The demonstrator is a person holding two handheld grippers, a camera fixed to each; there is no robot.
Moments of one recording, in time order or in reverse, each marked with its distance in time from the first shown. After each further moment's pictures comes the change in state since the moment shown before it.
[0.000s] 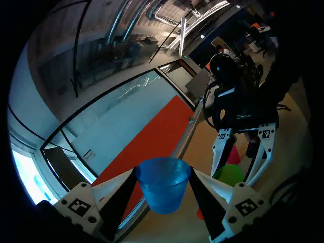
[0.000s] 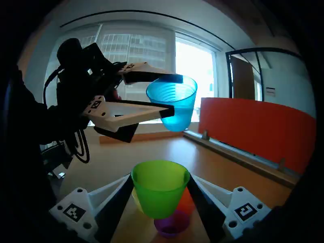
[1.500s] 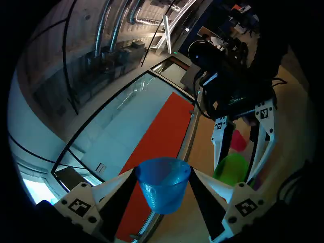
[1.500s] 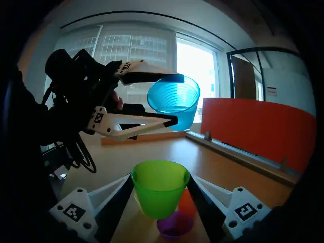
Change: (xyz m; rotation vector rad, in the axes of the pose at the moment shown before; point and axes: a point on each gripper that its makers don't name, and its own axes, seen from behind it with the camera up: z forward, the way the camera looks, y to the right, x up) left arm -0.005 0.003 0.000 0.033 0.003 0.204; right arm 0.005 -0.006 0.009 0.015 0.009 0.004
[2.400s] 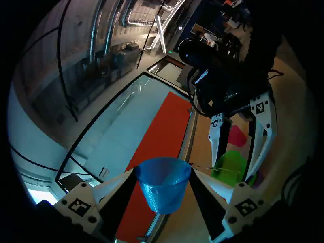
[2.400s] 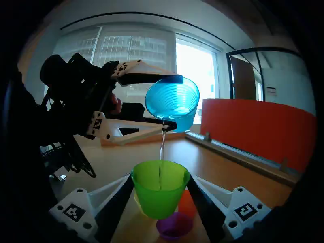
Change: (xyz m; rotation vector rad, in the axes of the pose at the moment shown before) left arm 0.004 0.005 0.002 -0.004 0.002 0.074; right arm -0.001 0.002 0.002 -0.001 0.009 0.003
